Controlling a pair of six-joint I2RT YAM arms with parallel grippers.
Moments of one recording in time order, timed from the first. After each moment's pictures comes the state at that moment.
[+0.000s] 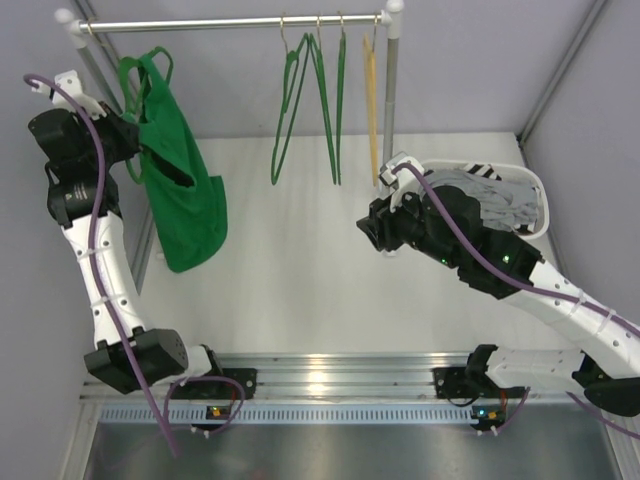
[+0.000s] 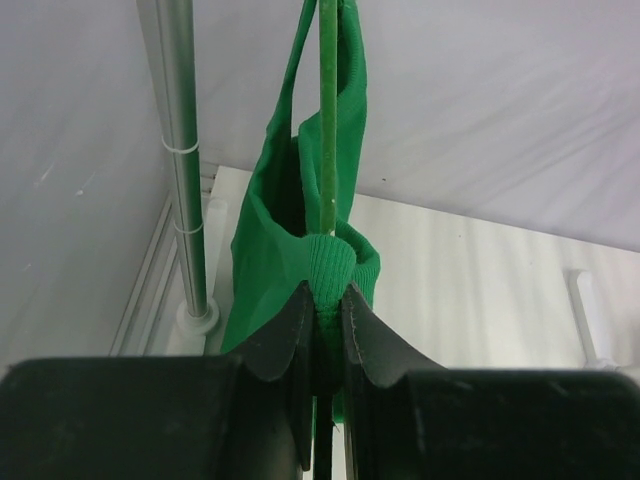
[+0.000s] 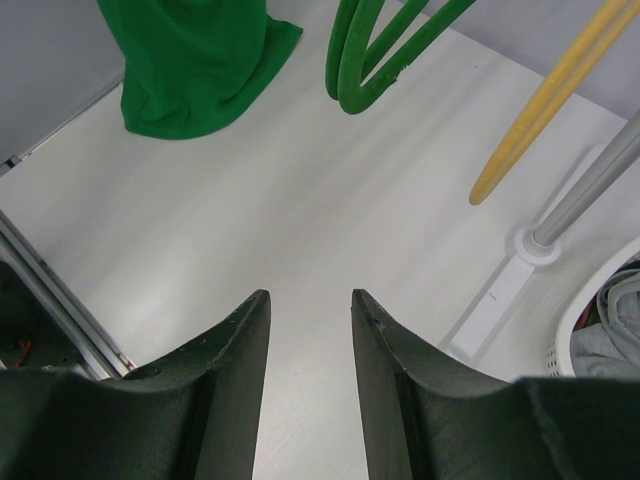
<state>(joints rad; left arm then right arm) 0.41 1.34 1.68 -0.48 0.36 -0.19 0.96 1.08 1.32 -0.54 0.21 0.11</state>
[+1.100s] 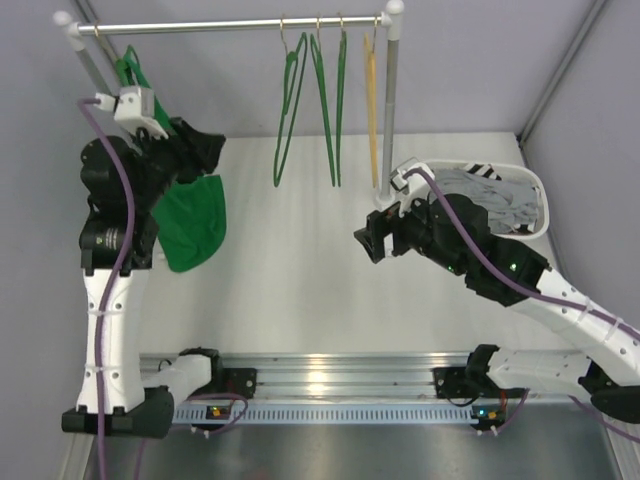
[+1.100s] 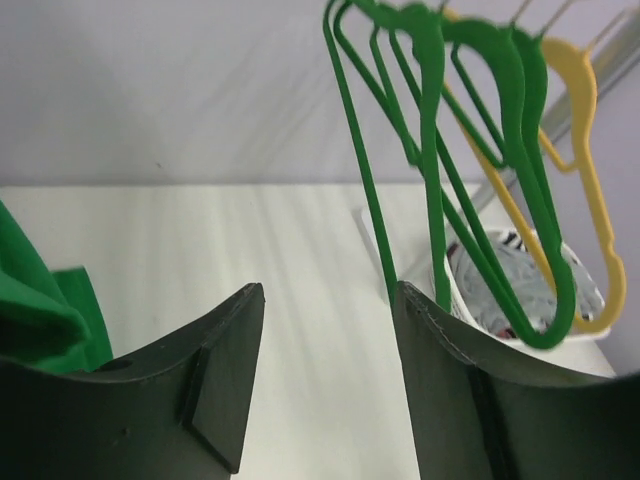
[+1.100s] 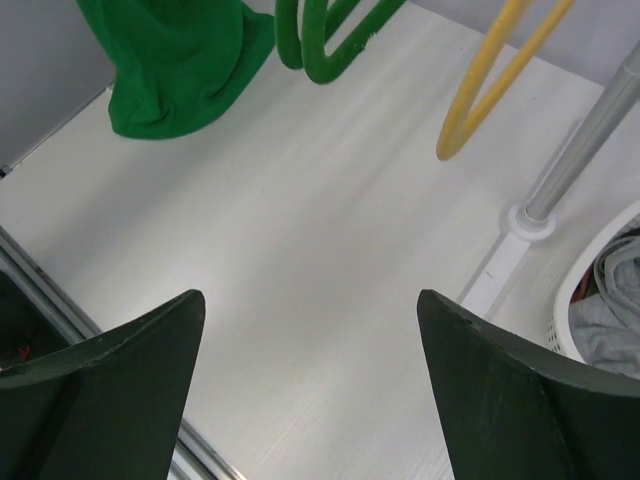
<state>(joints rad) 0.00 1.11 1.61 -0.49 0.32 -0.33 0.96 1.02 1.27 -0.54 0.24 0.15</state>
